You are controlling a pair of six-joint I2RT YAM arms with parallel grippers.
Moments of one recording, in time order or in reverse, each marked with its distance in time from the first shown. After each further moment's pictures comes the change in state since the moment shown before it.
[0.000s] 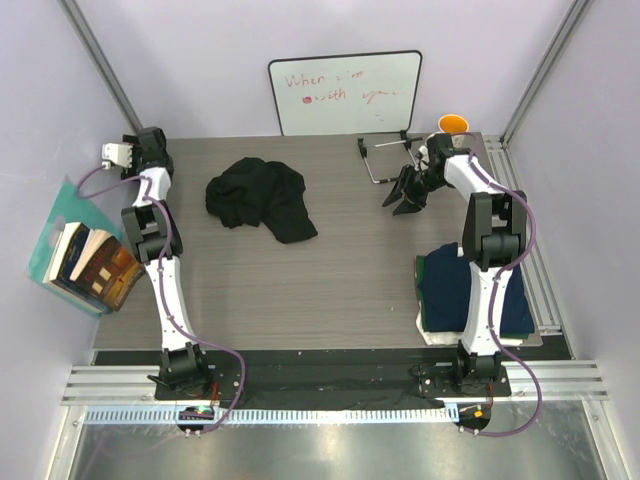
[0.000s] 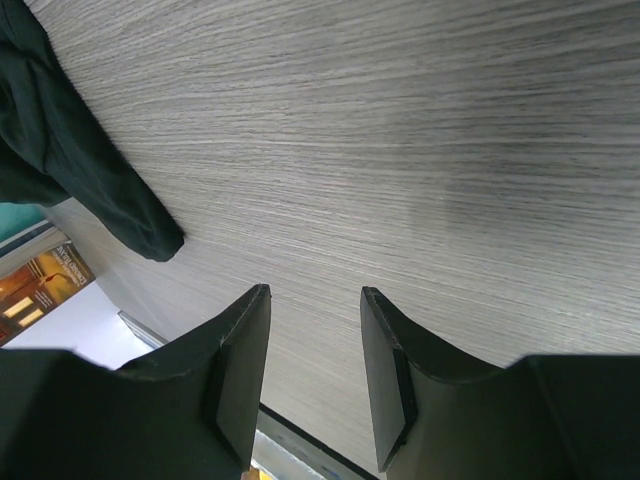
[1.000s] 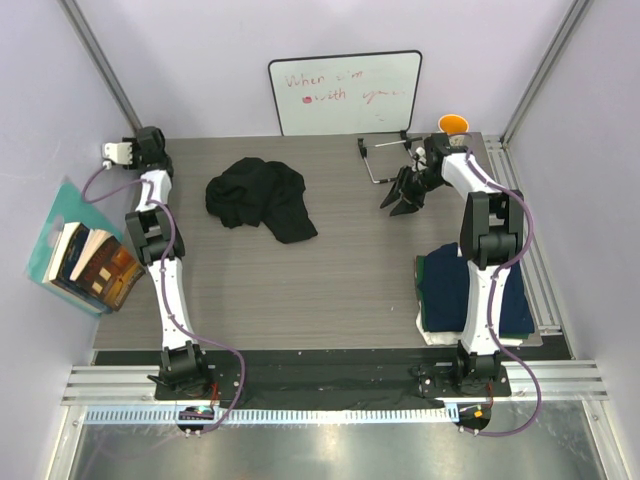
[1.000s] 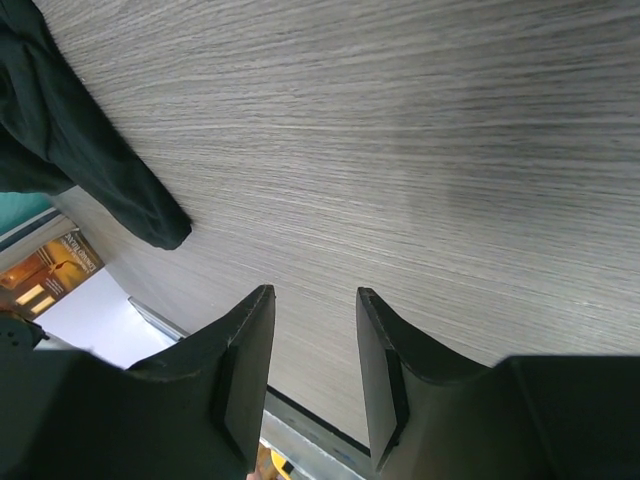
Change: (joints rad) left arm 0.009 0.111 0.147 0.087 0.105 -0.056; right arm 0.015 0.025 0.043 -0.061 -0.020 0.007
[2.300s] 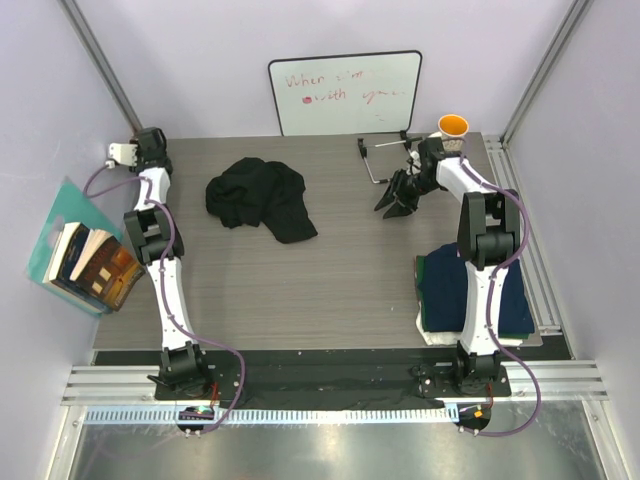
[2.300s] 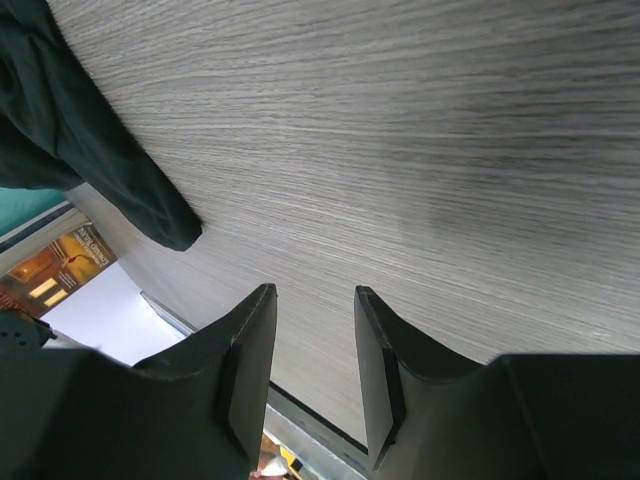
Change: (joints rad) left arm -0.003 -0.031 -0.003 -0.181 0.150 -0.016; right arm 0.024 0.000 -0.052 0.075 -0.031 0.043
